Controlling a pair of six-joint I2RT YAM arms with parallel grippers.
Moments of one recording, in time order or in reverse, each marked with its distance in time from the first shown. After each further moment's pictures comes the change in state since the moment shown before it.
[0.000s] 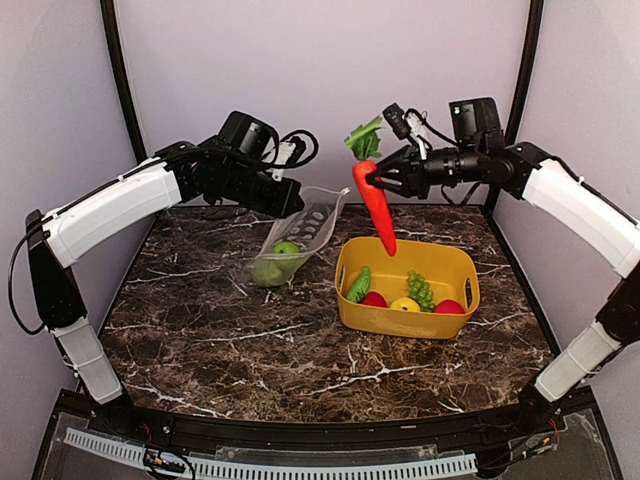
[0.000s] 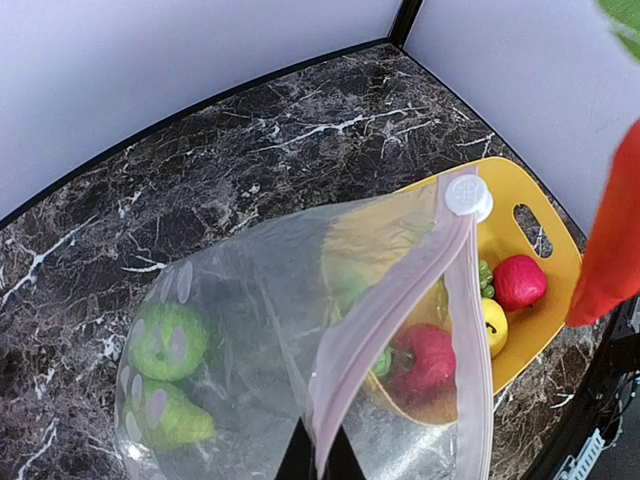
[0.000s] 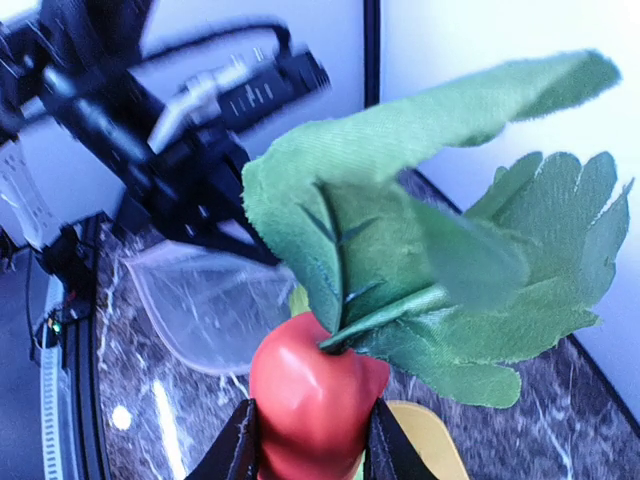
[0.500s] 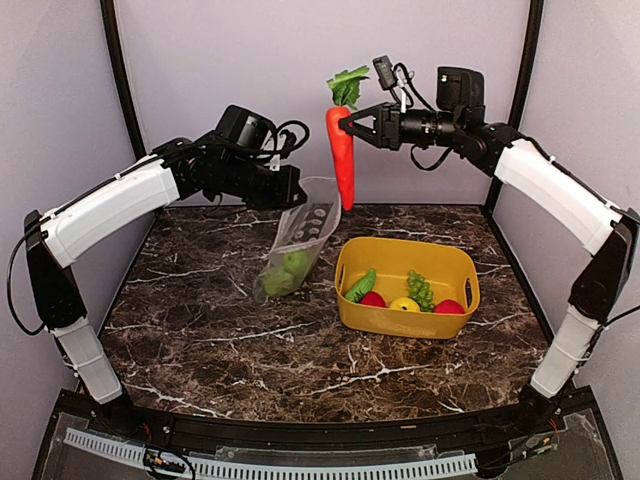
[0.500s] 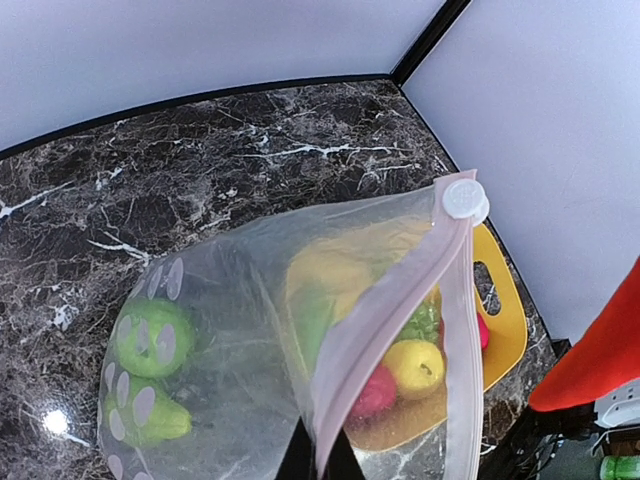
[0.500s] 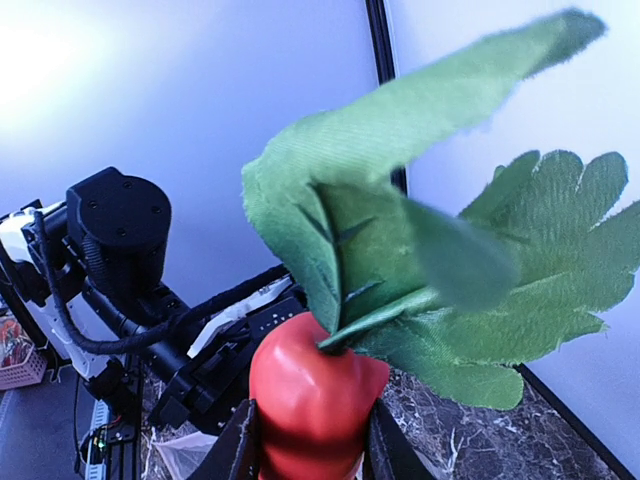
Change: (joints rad) left arm 0.000 -0.001 0.028 0.016 0.026 -0.254; right arm 0.011 0.176 0.281 0.290 -0.129 0.313
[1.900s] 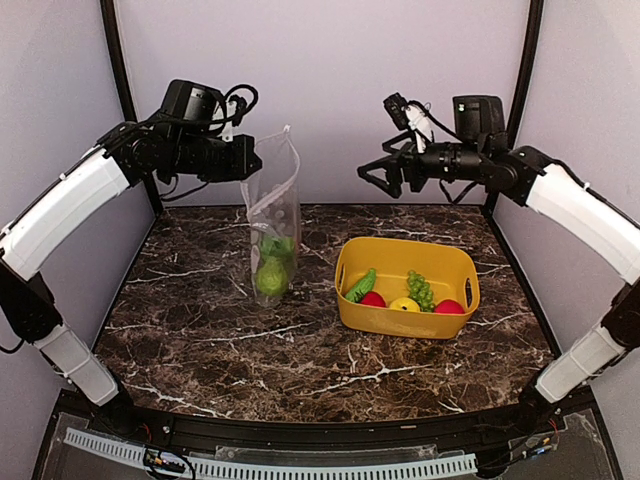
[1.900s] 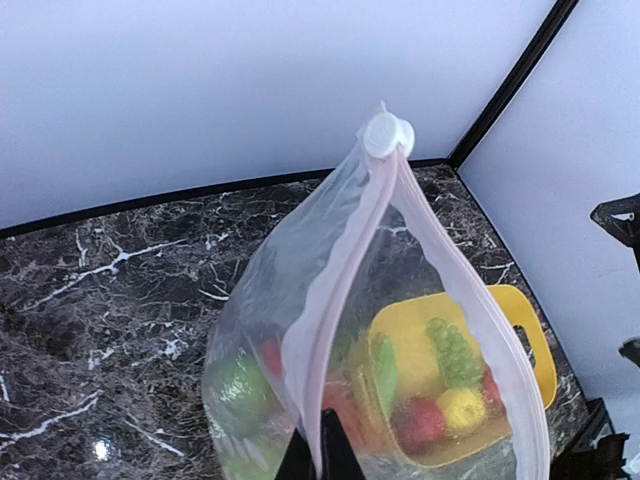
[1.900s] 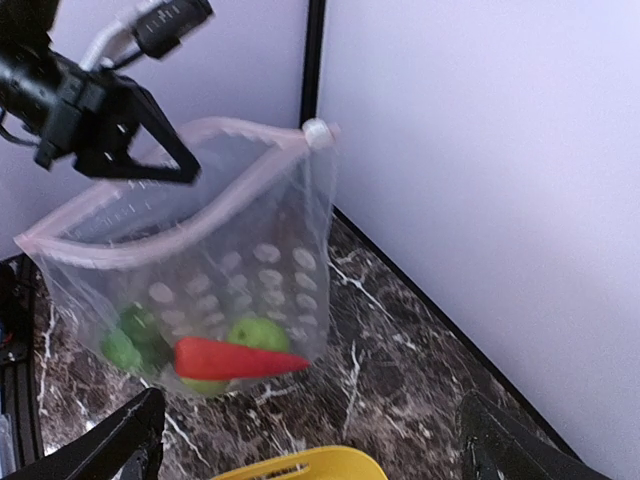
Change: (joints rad) left arm 0.080 -0.167 -0.006 -0.044 -0.163 0.026; right arm 0.054 -0.196 -0.246 -0.136 0.337 -0.294
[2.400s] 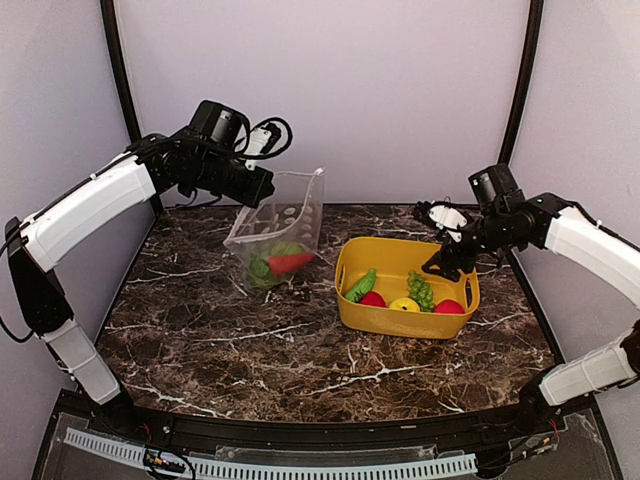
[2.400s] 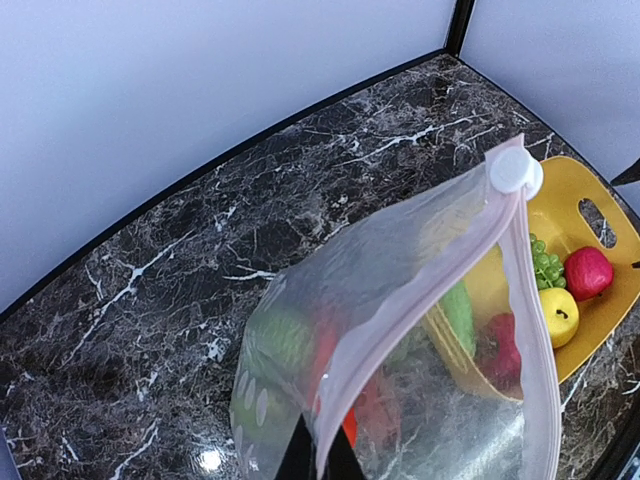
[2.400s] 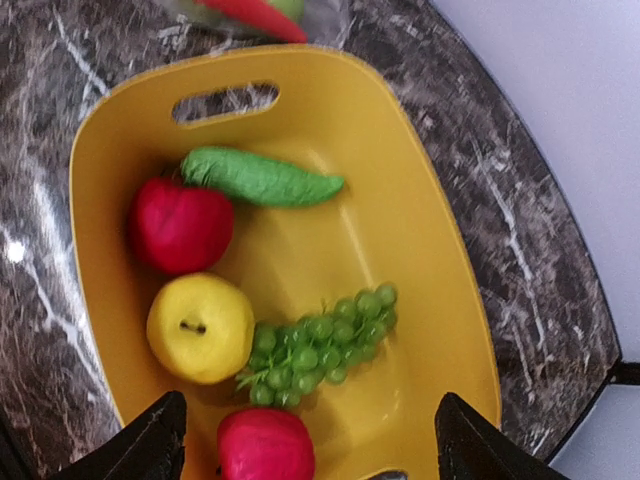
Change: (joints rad) left arm 0.000 0.083 -0.025 -0.030 0.030 0.387; right arm -0.164 -0.212 -0.424 -0.342 0.154 -0.376
